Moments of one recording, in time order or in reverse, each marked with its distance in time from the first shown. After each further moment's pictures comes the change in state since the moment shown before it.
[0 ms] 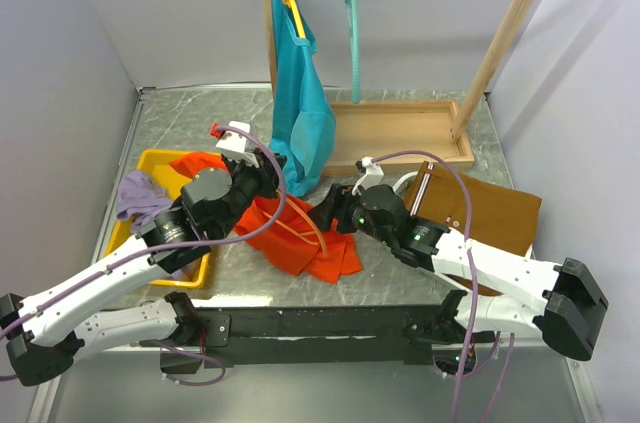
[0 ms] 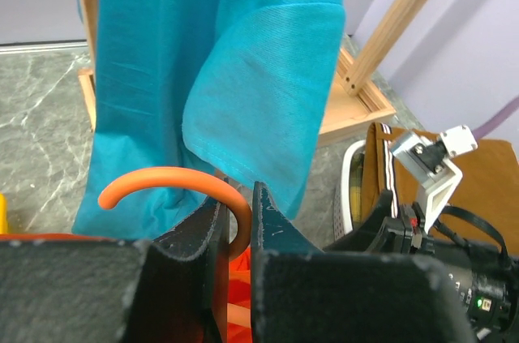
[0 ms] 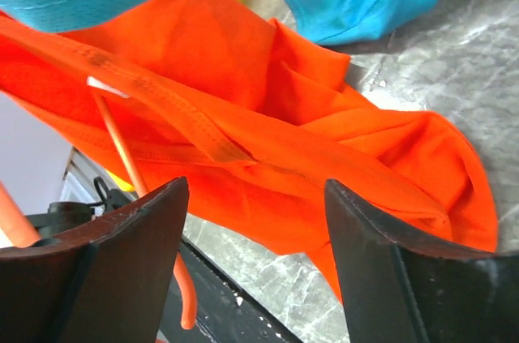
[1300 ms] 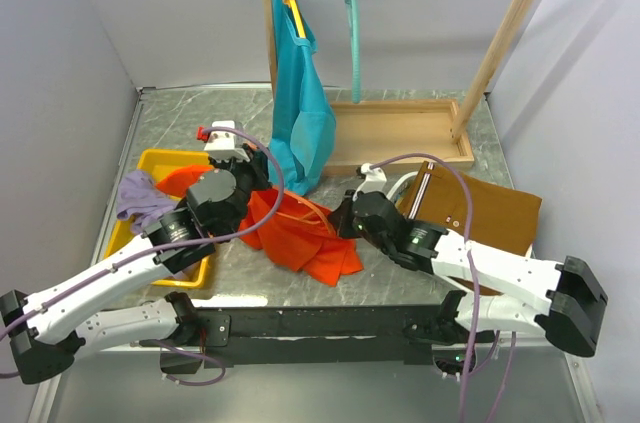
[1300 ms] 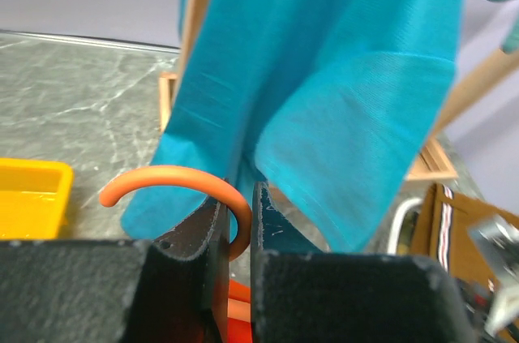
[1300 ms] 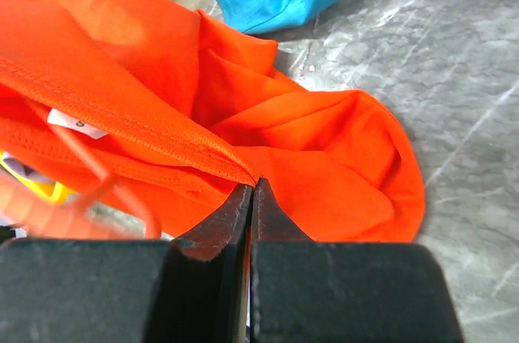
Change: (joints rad) left arm -0.002 0.006 -0.027 0.041 -0.251 -0.039; right arm 0.059 0.016 0.034 -0.153 0.196 -0.029
